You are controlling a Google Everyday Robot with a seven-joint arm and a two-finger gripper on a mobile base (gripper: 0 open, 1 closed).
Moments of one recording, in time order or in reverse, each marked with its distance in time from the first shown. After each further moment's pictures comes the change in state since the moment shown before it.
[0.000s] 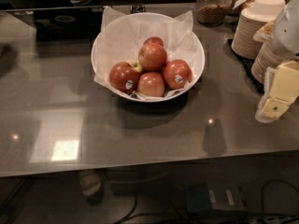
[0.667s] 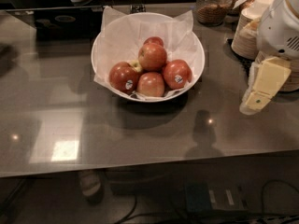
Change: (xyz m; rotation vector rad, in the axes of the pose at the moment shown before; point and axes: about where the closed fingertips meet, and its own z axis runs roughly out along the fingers) arm -0.021 -0.016 0.013 0.017 -0.070 -0.029
